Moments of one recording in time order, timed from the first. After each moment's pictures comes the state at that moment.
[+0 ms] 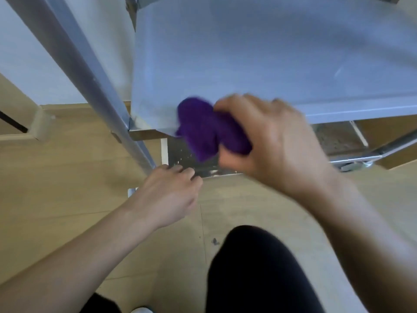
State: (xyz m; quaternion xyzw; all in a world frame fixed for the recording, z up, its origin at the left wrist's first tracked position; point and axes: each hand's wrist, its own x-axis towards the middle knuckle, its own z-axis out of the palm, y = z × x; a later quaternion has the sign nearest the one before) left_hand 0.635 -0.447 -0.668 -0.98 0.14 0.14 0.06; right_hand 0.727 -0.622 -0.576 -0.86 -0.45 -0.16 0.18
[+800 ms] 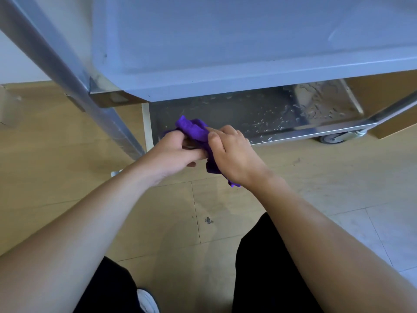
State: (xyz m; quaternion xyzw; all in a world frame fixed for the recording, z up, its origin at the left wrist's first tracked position) left_hand 0.674 -0.469 -0.709 -0.76 -0.15 0.15 -0.61; right_hand 0.722 -0.612 -0.715 -0.91 -0.23 0.17 0.29
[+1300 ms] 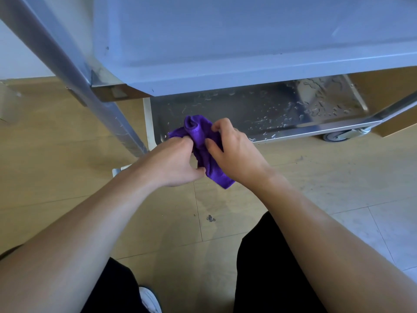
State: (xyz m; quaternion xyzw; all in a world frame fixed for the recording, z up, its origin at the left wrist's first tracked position) left_hand 0.666 -0.459 -0.724 -0.96 -0.03 0.14 -0.25; right_hand 0.722 -0.611 -0.722 -0.91 -0.25 0.14 0.31
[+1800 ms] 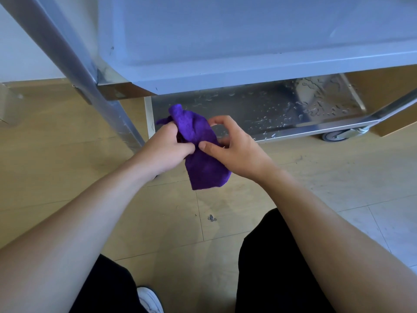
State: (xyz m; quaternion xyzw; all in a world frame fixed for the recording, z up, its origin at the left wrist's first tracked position) left_hand 0.668 -0.451 -0.714 -0.83 -0.17 0.10 -0.53; right_hand 0.718 -0.617 -0.712 -0.83 -0.18 0.26 0.46
